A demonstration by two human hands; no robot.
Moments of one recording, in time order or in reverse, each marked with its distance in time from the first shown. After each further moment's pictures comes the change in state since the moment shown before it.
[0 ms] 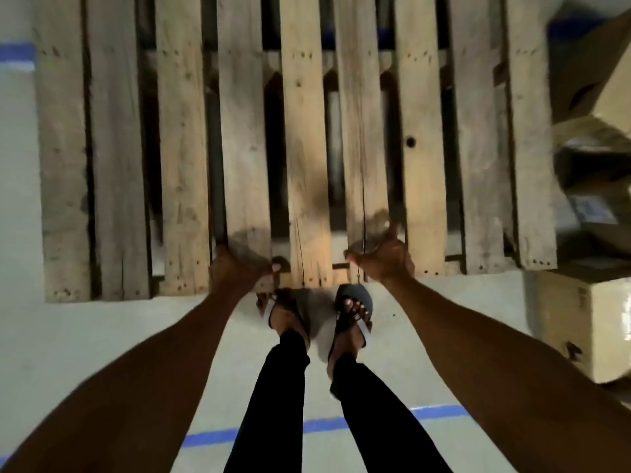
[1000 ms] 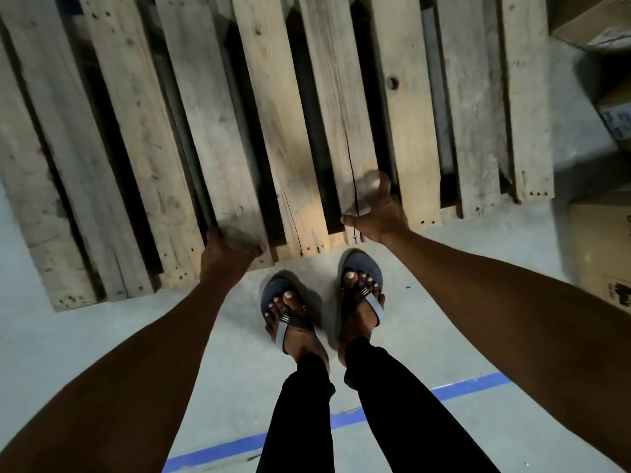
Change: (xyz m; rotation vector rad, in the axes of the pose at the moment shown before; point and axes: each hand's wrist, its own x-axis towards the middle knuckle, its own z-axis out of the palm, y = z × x) left_hand 0.090 -0.091 0.094 0.034 0.015 0.123; right_hand 0.080 0.065 0.083 0.060 0.036 -0.066
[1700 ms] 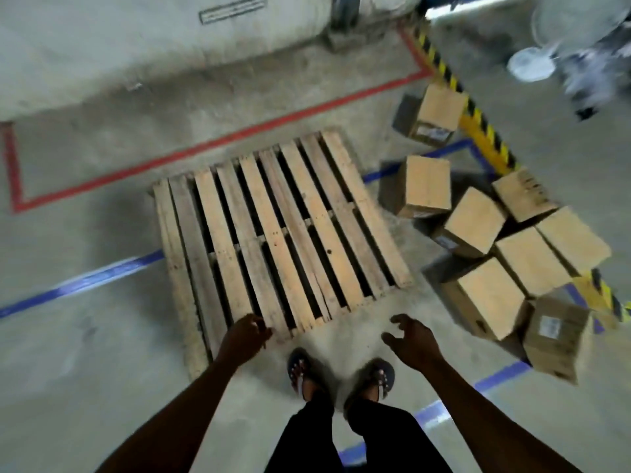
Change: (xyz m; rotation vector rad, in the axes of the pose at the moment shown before) left_hand -0.459 0.213 -0.320 0.350 -0.201 0.370; right_hand -0.530 -0.009 -0.349 0.166 0.051 0.004
